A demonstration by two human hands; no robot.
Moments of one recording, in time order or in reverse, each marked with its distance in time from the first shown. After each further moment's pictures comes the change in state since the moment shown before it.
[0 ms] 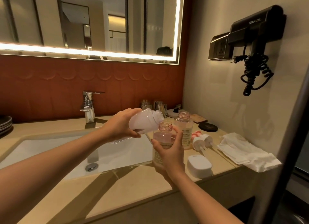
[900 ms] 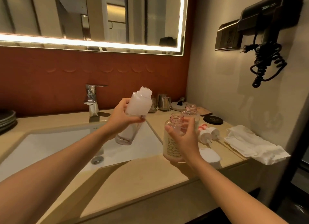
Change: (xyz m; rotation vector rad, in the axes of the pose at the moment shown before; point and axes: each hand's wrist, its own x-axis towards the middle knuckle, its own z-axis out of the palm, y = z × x) left_hand 0.000 -0.021 0.012 -0.755 0.135 -0.283; right_hand 0.016 -0.020 -0.020 -0.033 -0.045 0.042
